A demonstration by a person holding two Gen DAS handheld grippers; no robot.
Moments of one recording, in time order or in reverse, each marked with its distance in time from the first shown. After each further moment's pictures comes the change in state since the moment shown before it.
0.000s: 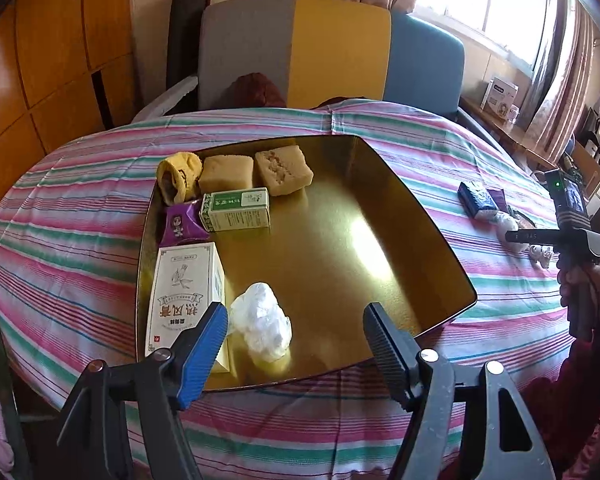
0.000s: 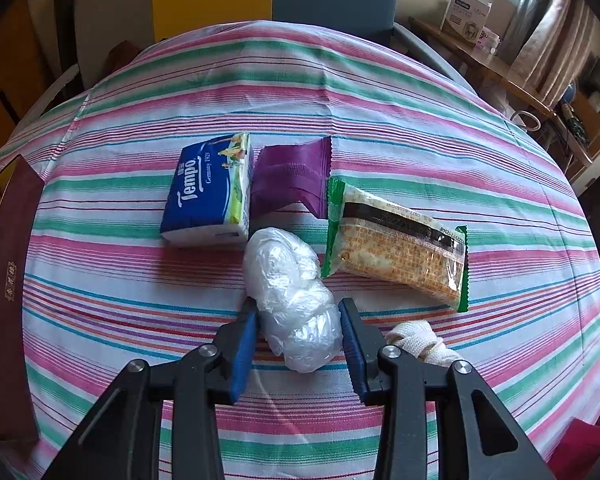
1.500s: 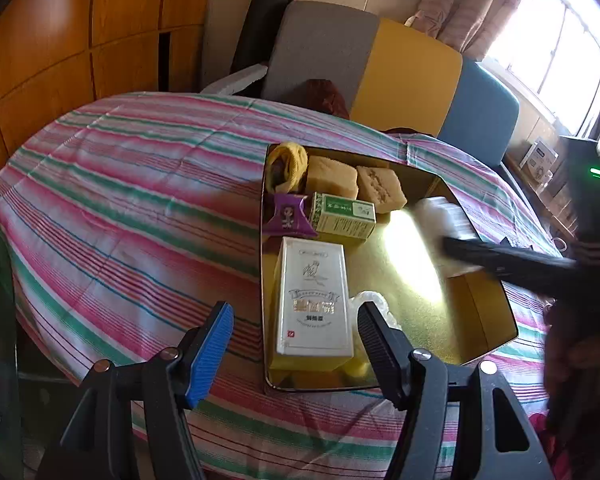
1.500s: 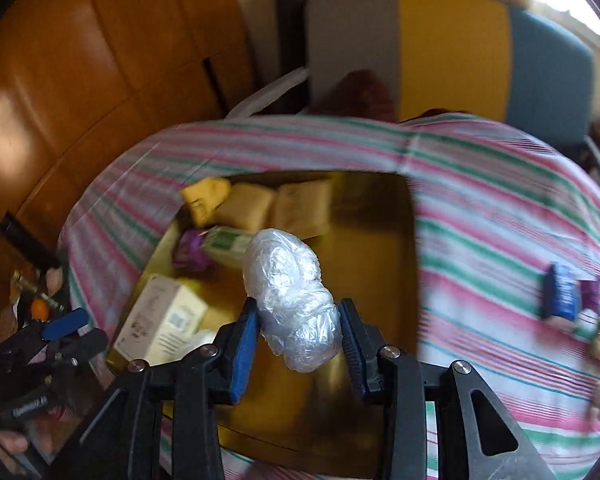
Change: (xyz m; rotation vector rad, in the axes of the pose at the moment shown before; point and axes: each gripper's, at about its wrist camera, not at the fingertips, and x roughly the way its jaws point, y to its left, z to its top) left arm -0.013 0.104 -0.012 -0.249 -0.028 0.020; right arm -0.106 0.290 -0.029 -0.382 -0.109 0.531
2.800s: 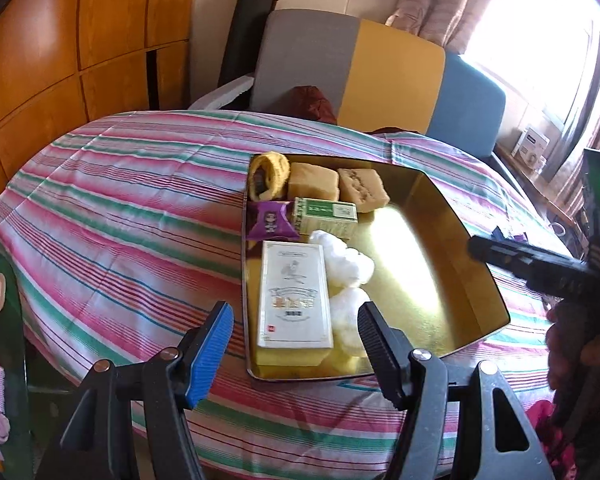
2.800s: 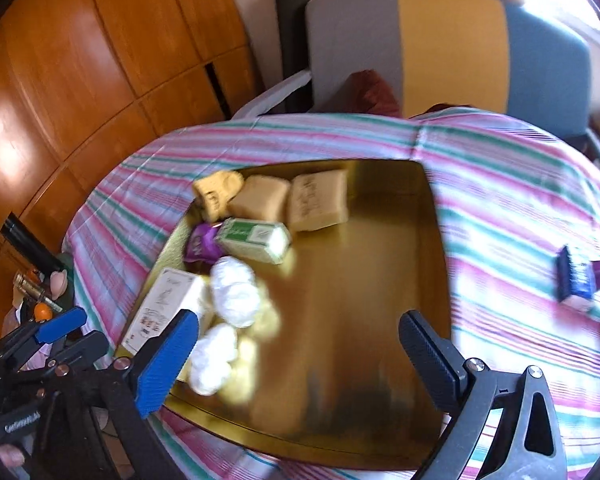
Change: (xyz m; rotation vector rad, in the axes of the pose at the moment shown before) left arm -0.014 -0.023 -0.005 0.082 -0.034 0.007; right arm -0.031 -0.020 -0.026 0.052 -0.101 -0.040
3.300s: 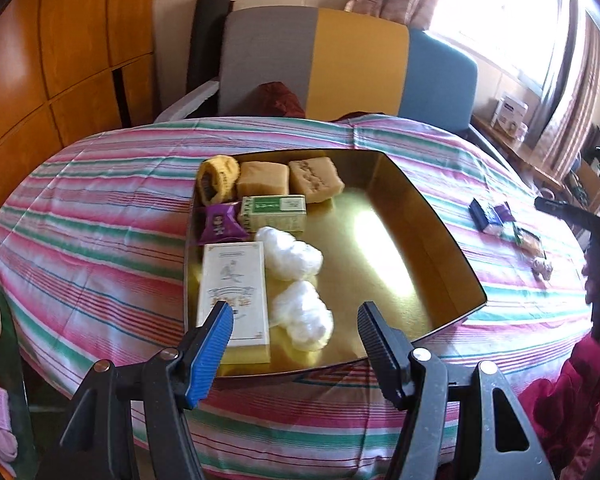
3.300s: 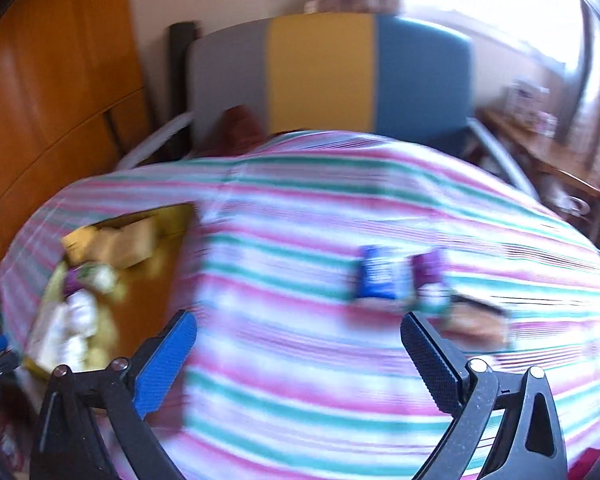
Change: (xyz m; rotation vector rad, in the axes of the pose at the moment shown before) left arm 0.001 -0.053 -0.002 0.133 0.022 -0.014; right arm -0.085 -0.176 -0.008 0.145 -0.104 -0.352
